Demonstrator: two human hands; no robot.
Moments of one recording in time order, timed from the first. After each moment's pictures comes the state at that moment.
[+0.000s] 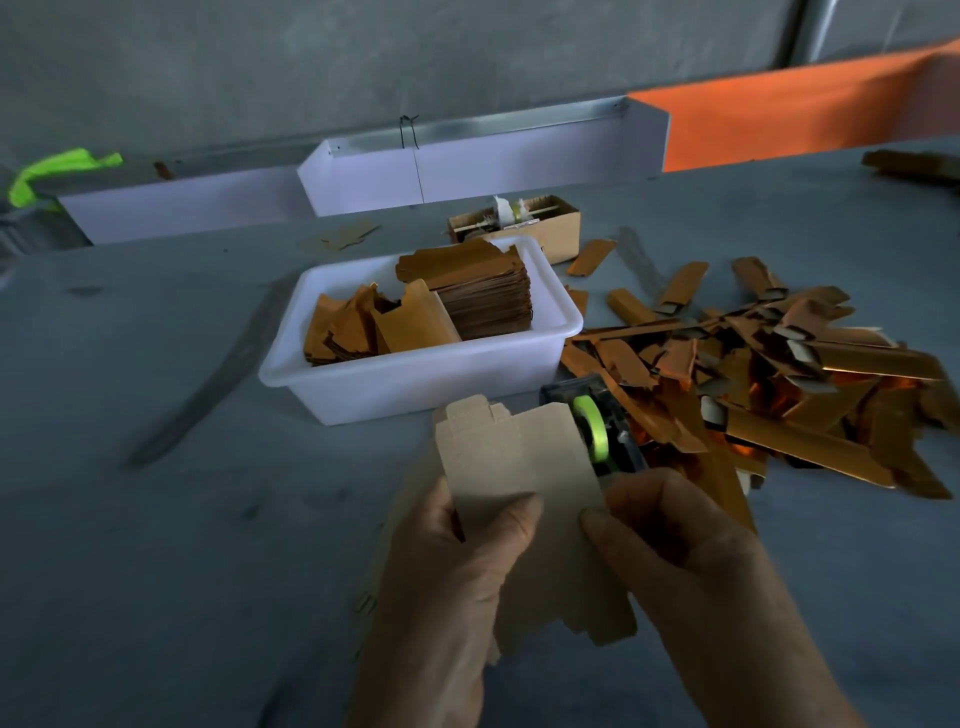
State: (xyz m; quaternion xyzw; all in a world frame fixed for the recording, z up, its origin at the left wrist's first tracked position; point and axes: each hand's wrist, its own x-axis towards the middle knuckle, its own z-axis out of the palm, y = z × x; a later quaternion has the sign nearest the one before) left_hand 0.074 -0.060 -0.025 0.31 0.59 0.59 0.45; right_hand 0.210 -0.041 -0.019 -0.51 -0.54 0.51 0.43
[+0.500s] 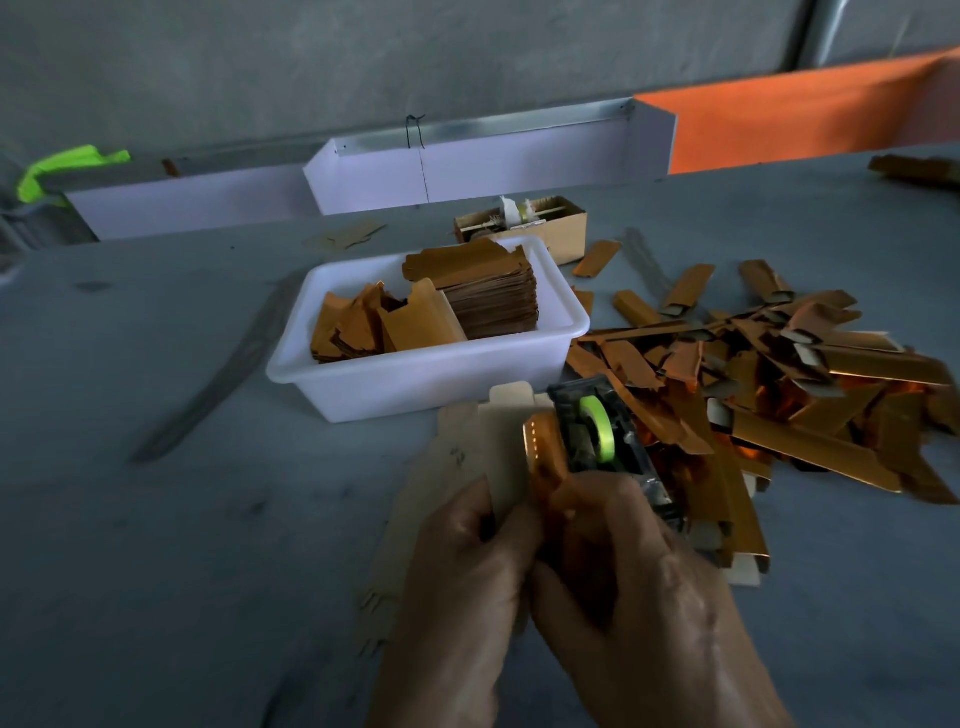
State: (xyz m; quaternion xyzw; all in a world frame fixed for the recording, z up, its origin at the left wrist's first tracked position) left_hand 0.080 -0.064 -0.019 0.37 0.55 0.57 0.49; right_hand 0.191 -0.057 -0.023 -0.44 -0.77 0.22 0.40
